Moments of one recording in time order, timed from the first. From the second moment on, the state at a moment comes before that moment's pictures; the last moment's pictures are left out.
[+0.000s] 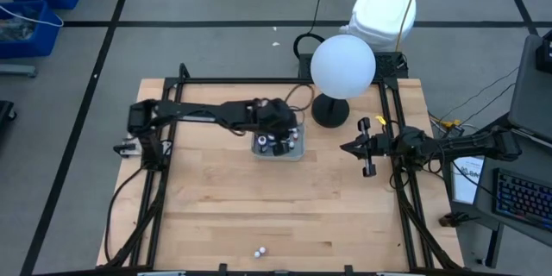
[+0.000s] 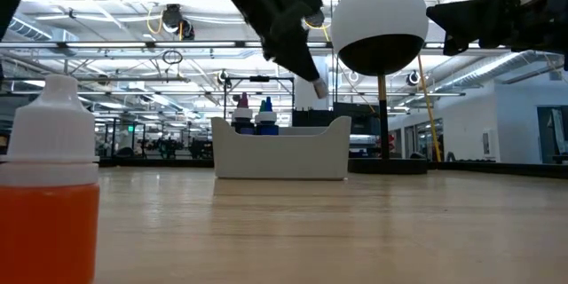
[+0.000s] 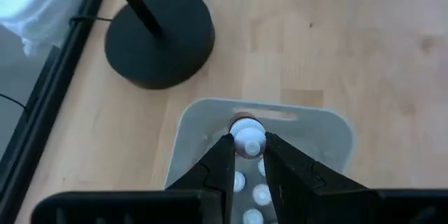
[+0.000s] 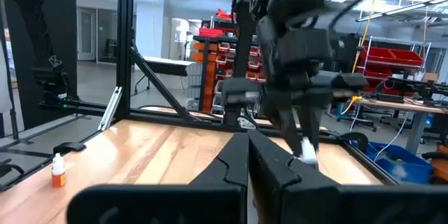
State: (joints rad) left arm 0.13 1.82 1.47 -0.44 -0.10 0.10; right arm -0.03 0.46 0.02 0.62 -0.10 -0.09
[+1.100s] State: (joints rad) left arm 0.20 2.00 1.51 -0.44 -0.08 0.12; right arm -0.03 0.46 0.02 0.57 -0.10 -0.09
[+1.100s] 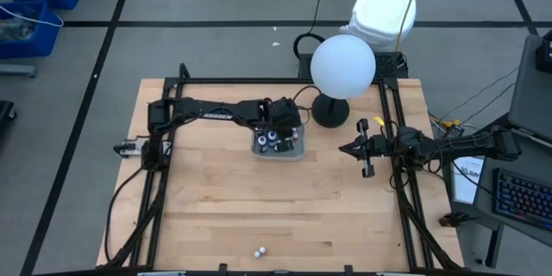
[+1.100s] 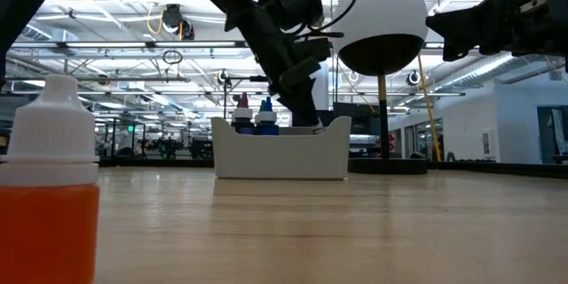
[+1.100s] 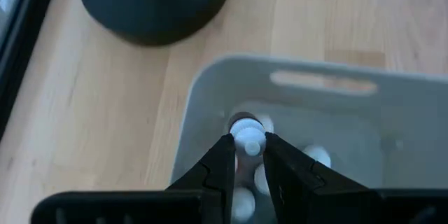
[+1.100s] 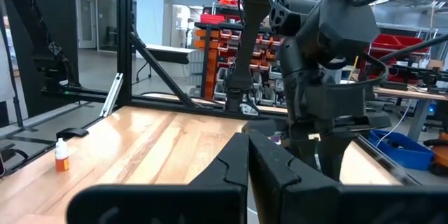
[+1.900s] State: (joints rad) left arm 0.21 2.07 1.51 -0.43 -0.13 0.15; right arm -0.03 0.47 0.02 0.57 -0.10 -0.09
